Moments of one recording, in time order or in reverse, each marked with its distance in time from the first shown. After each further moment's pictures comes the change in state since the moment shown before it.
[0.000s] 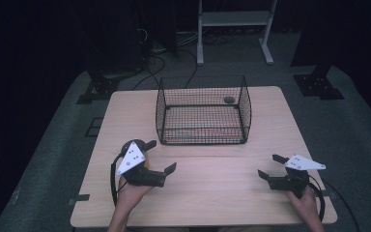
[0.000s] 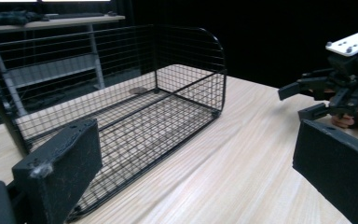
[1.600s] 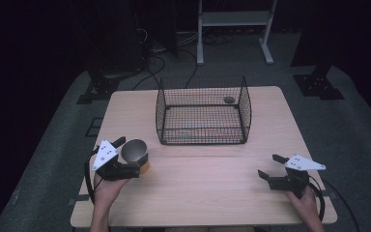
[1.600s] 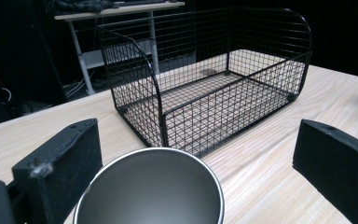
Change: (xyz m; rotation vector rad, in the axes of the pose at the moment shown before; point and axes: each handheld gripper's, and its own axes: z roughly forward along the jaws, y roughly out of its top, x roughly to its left) left arm 0.049 -0.013 -0.041 0.064 0.231 -0.009; right arm 0.001 0.000 0.000 -0.002 -0.004 -0.003
